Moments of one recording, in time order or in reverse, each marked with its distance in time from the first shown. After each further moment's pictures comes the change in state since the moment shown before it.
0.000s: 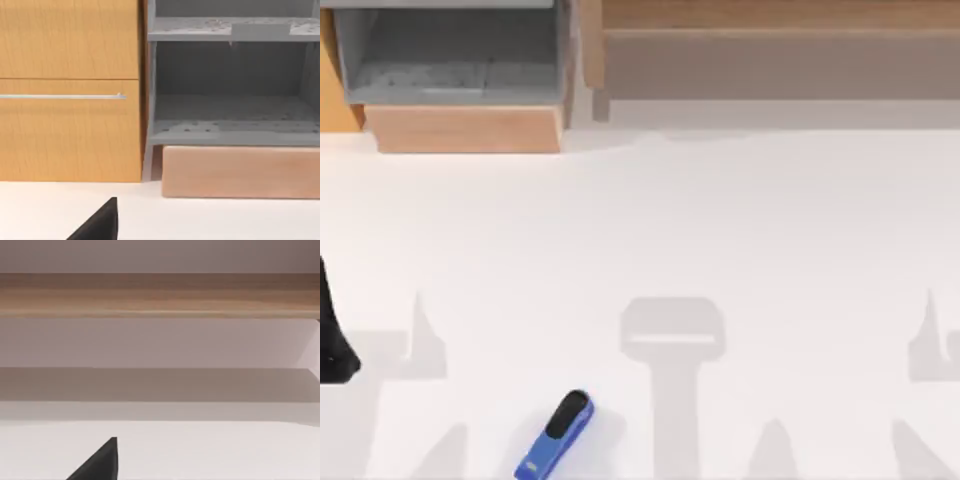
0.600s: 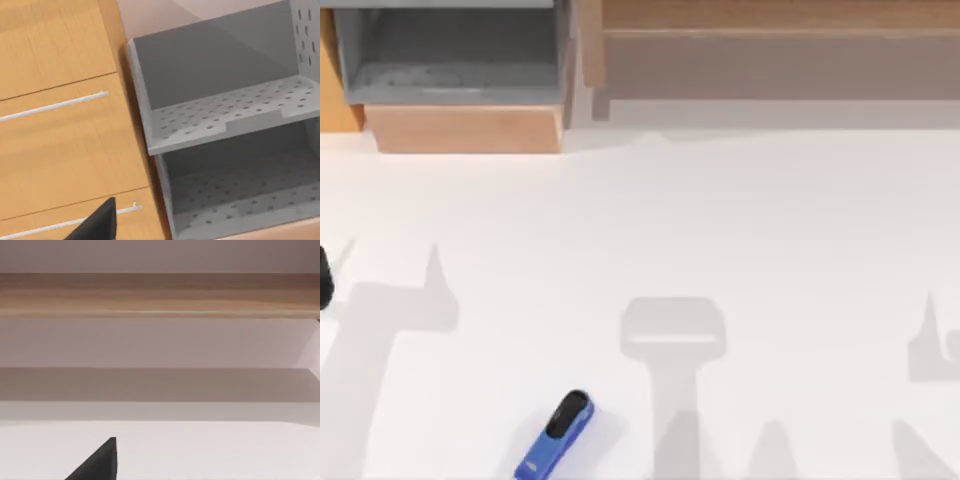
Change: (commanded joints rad) left arm 0.031 0.369 0.233 0.228 0.097 0.240; right arm 0.000 0.000 0.000 0.000 0.000 0.000
